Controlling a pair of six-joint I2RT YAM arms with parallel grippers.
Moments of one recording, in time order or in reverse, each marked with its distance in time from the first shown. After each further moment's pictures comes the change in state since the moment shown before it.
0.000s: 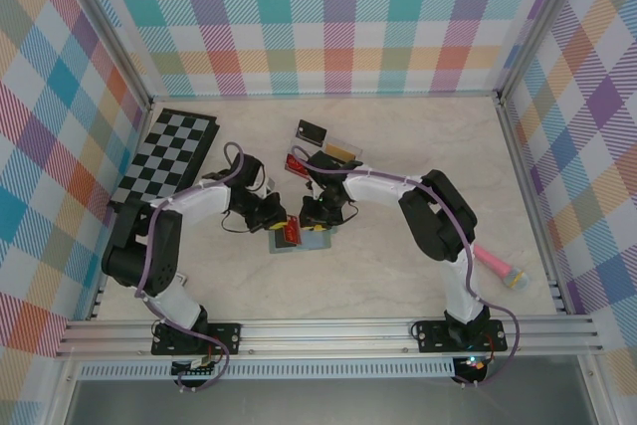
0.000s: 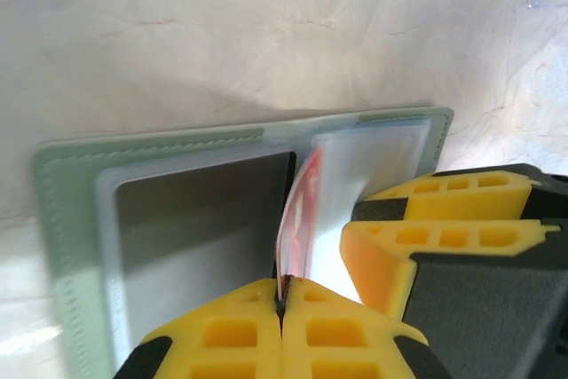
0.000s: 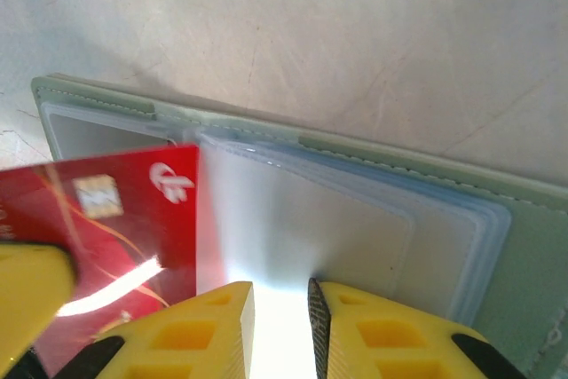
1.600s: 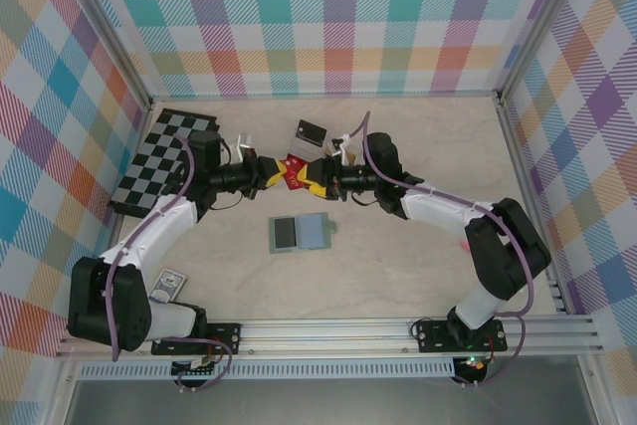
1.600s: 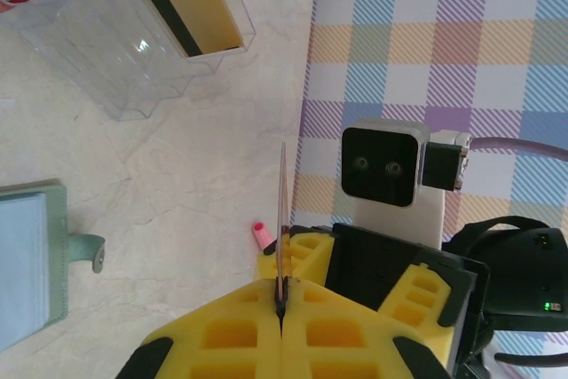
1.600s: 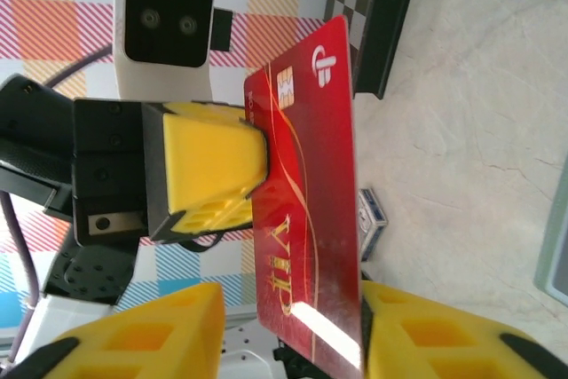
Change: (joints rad) left arm 0.112 -0.338 -0.059 0.458 0.314 -0.457; right arm -0.156 -0.447 -0.472 1.047 -0.438 0.575
